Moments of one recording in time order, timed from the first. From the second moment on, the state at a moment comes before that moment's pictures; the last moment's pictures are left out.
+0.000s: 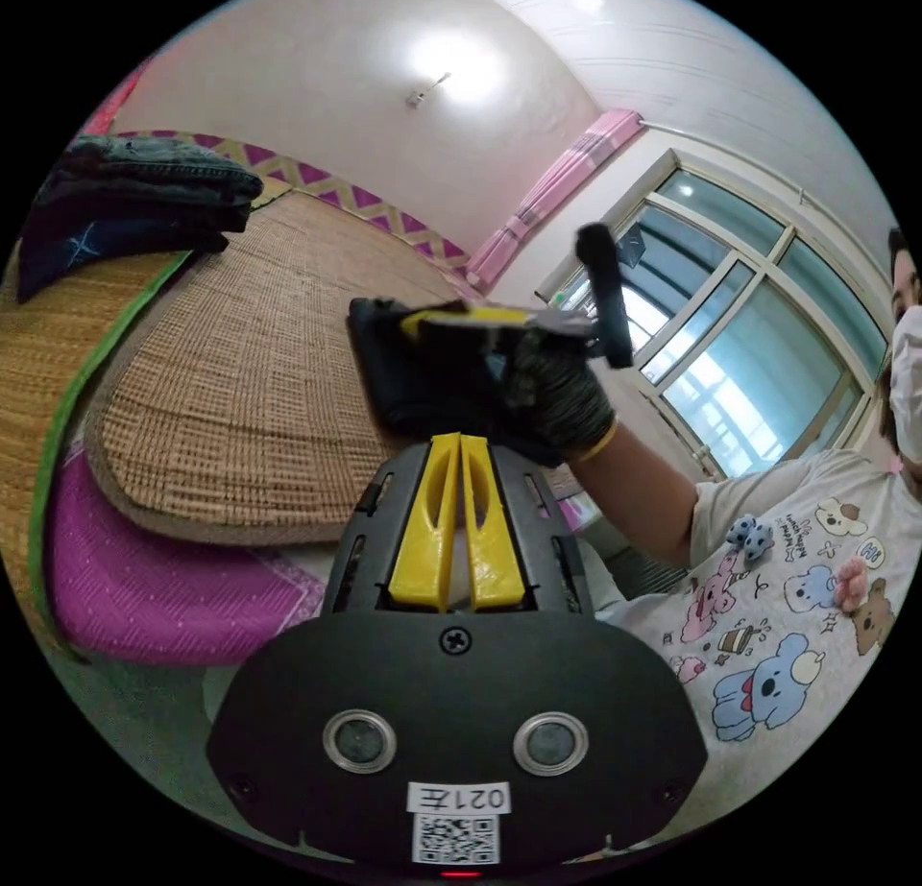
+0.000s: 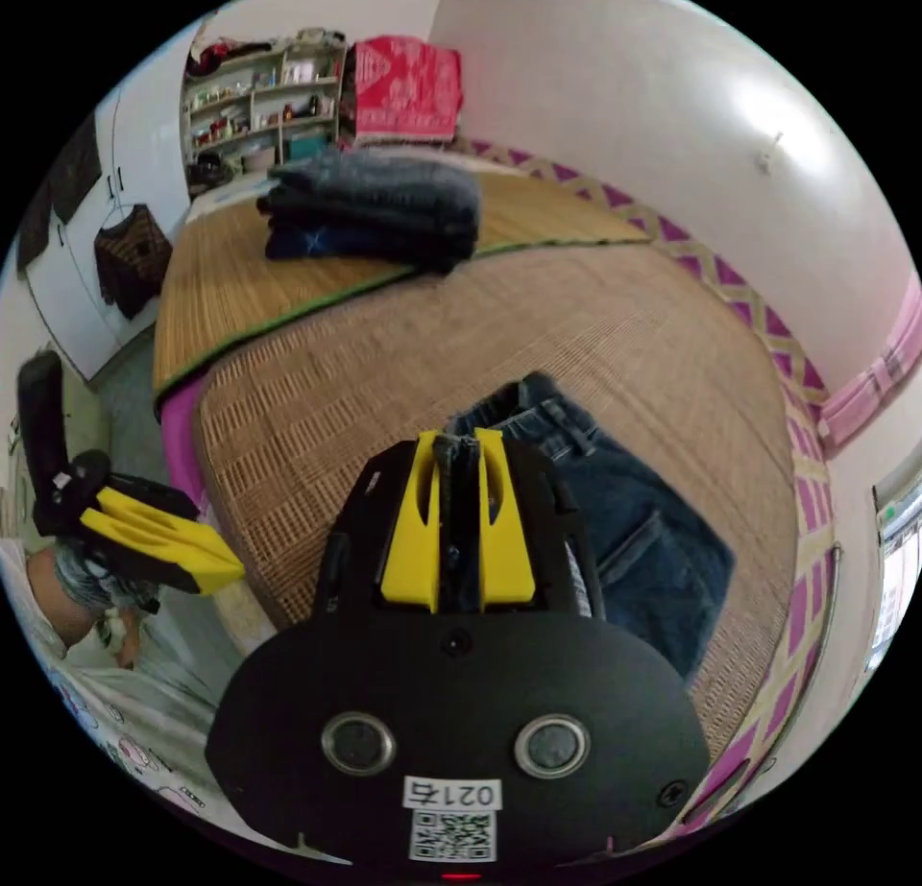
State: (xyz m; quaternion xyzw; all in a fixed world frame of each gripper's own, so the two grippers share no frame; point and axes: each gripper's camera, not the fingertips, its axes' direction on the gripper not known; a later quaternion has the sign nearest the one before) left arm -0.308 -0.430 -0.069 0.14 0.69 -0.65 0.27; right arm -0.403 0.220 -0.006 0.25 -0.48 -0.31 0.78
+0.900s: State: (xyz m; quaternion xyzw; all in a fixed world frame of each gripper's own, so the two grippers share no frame) left arm -0.323 -0.526 -0.013 0.05 0.71 -0.56 0.42; right arm -0.289 0.326 0.176 0.19 -0.53 -0.19 0.80
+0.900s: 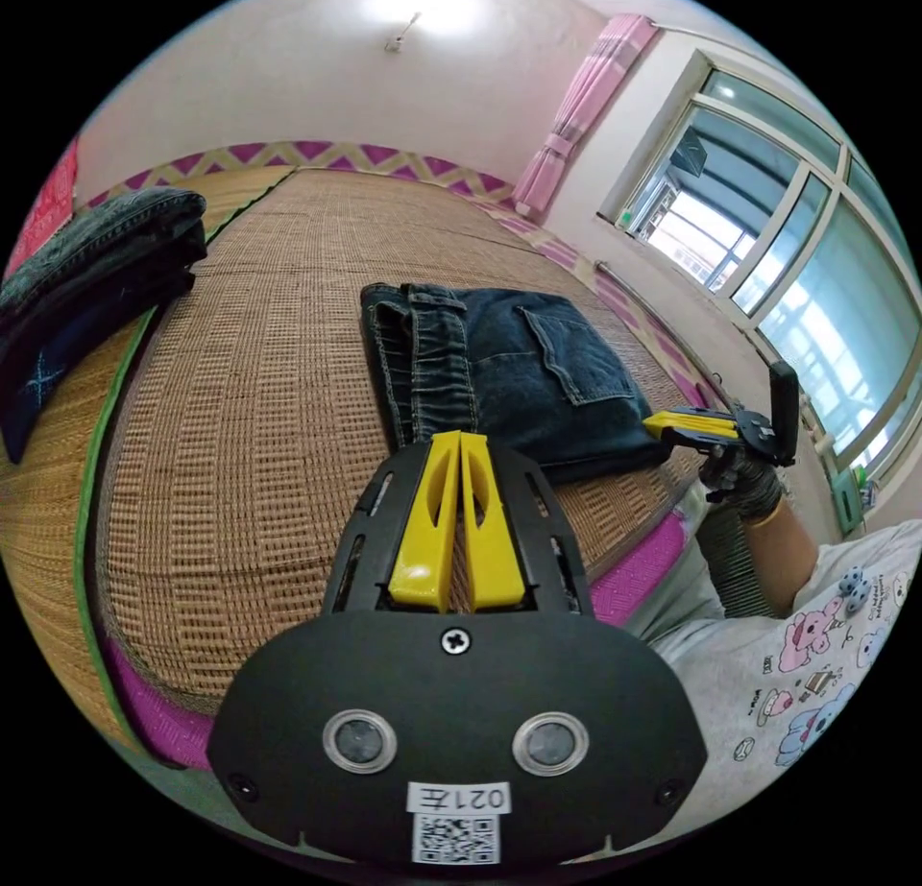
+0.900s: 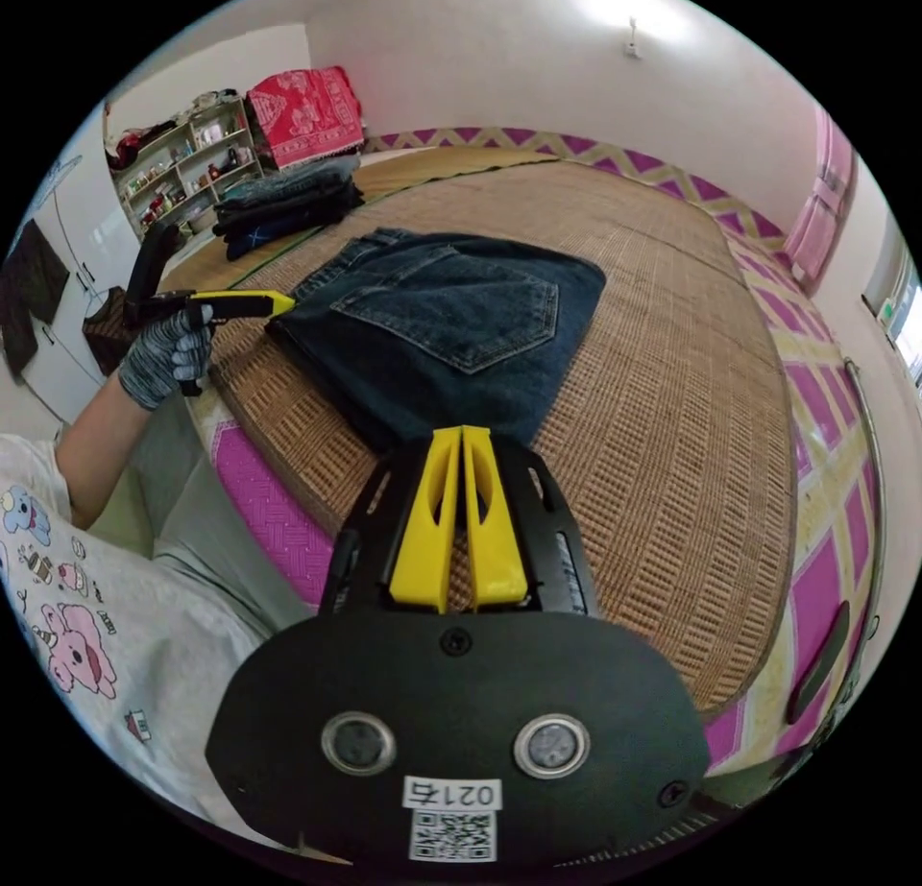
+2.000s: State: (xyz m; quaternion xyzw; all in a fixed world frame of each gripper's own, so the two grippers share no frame) left arm -0.362 -0.552 0.072 -0.02 0.67 -0.61 0.42; right arm -0.149 0.189 0.258 0.12 -0.64 -0.07 0.75
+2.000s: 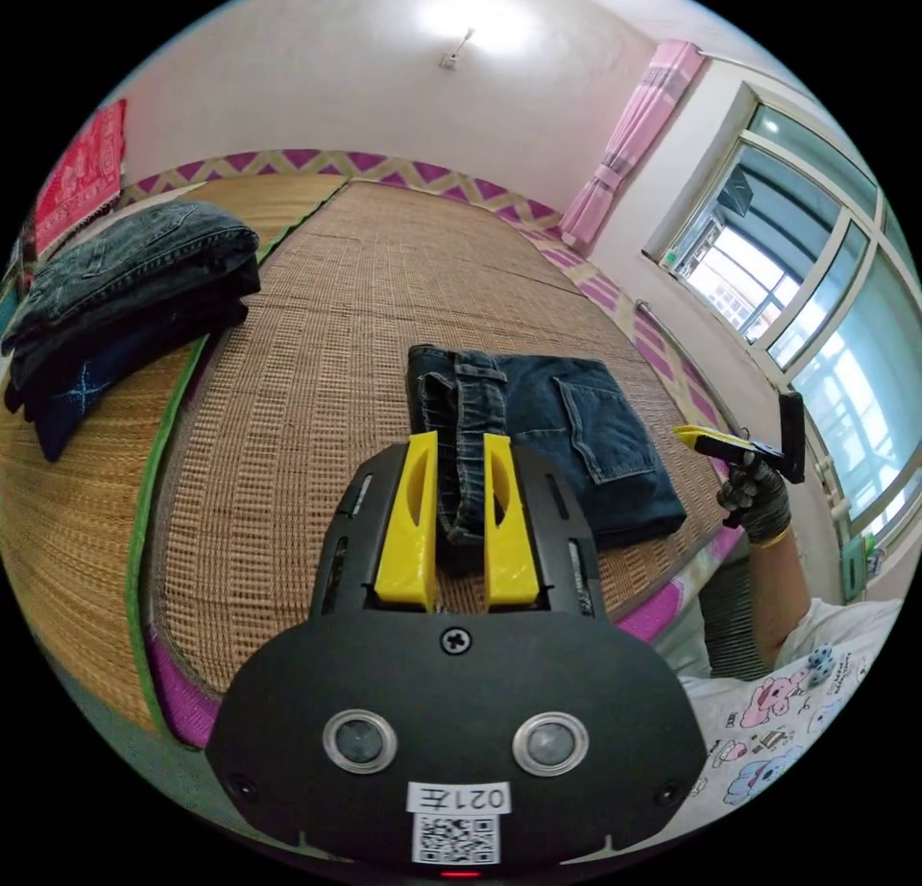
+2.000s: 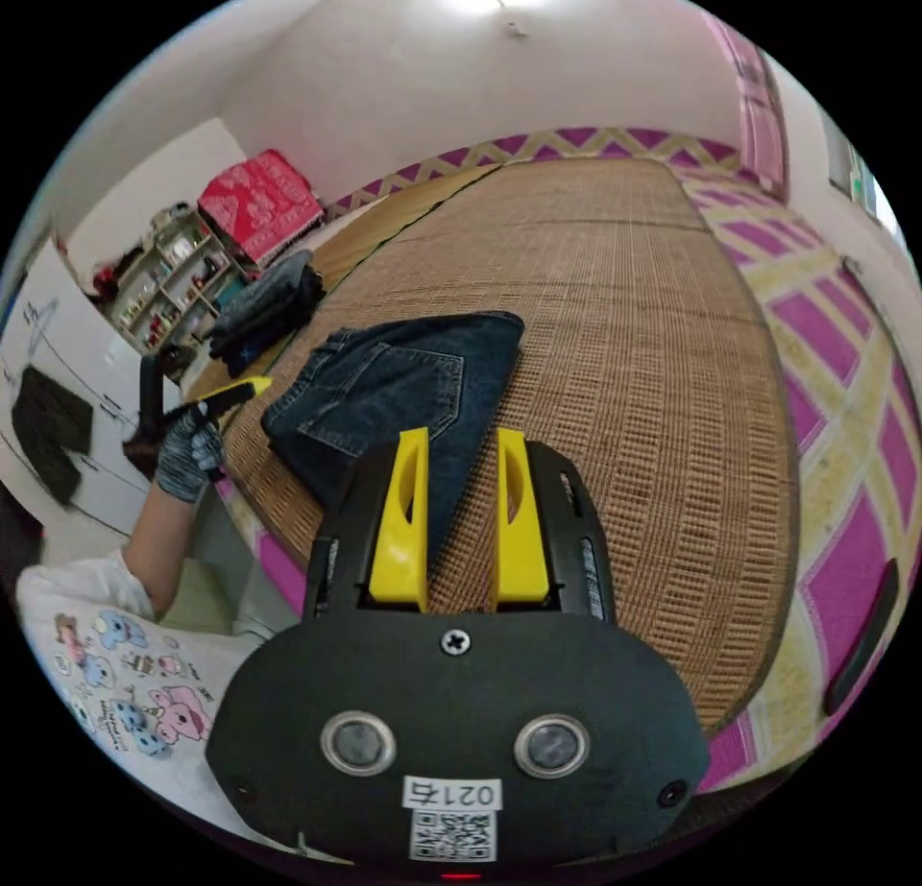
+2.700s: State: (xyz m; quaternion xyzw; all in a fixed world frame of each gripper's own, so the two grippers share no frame) left arm -0.375 -0.595 0.114 -0.04 0.66 -0.59 0.47; right arm -0.112 0.103 0.300 0.08 -0.66 -0.07 0.74
